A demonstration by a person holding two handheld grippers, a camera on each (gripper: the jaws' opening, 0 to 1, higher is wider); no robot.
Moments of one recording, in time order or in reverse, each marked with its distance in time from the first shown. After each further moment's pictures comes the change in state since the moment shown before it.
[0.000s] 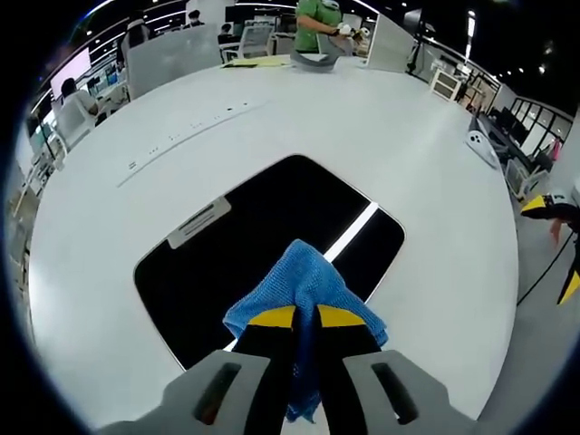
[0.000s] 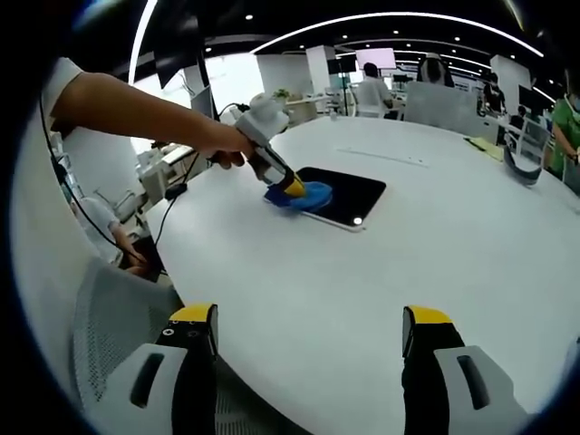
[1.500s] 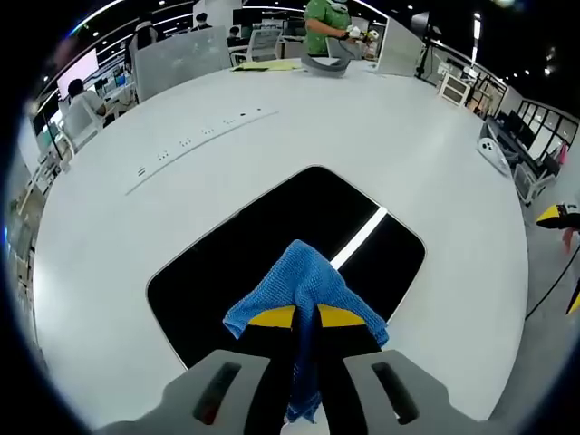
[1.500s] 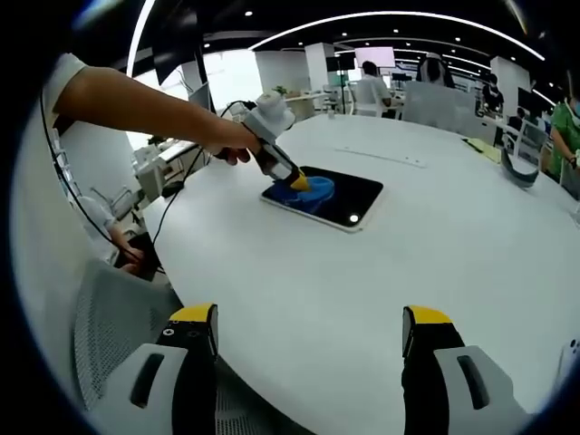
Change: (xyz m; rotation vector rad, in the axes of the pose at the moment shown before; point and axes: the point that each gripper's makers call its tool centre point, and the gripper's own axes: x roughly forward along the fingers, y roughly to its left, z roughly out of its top) left arm 0.007 0.019 0.015 -0.009 -0.017 0.039; right arm -0.003 -0.001 0.004 -0.006 0.017 -0.022
